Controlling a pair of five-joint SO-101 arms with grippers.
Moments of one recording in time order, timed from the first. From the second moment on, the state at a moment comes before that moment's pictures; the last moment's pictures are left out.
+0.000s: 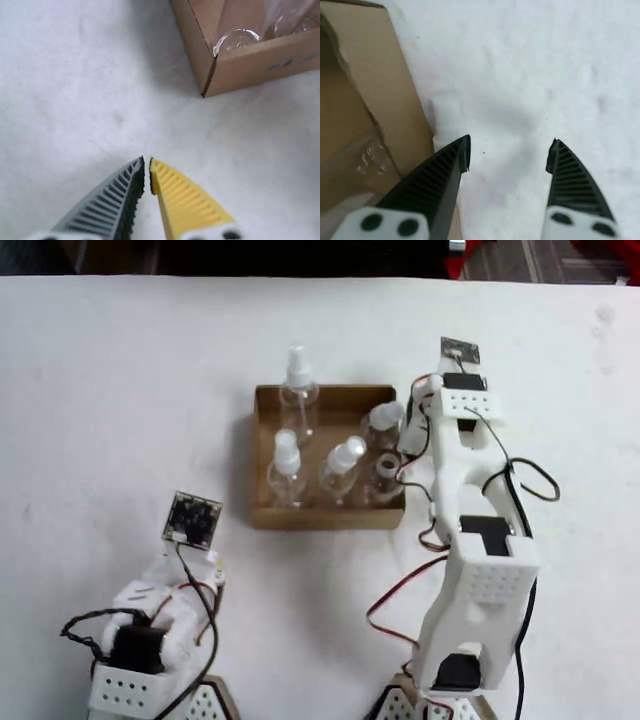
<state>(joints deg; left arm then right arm) 2.9 -102.9 97.0 68.3 -2.3 -1.1 28.2 -10.8 73.0 -8.0</state>
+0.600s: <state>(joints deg) 2.9 -102.9 97.0 68.3 -2.3 -4.6 28.2 -11.2 73.3 -8.0</state>
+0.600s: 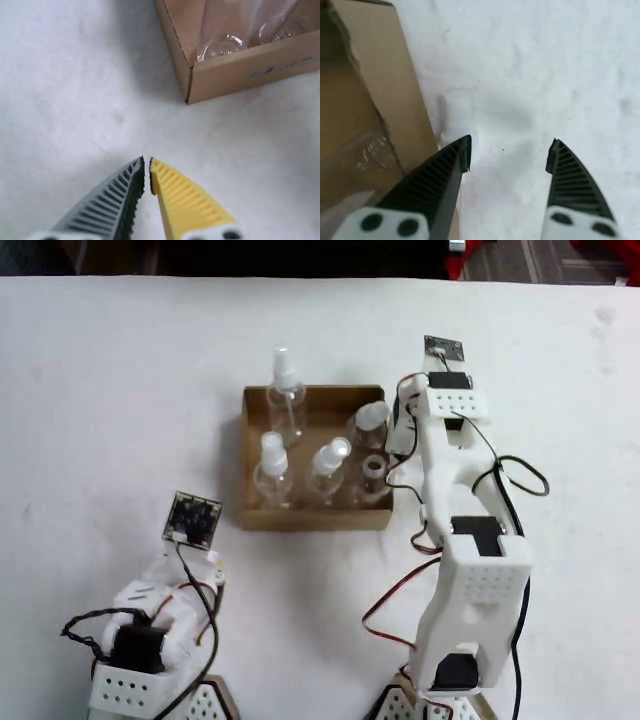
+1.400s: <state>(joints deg) 2.9 -102.9 97.0 68.3 -2.3 -4.7 28.0 -11.8 73.8 -8.0</state>
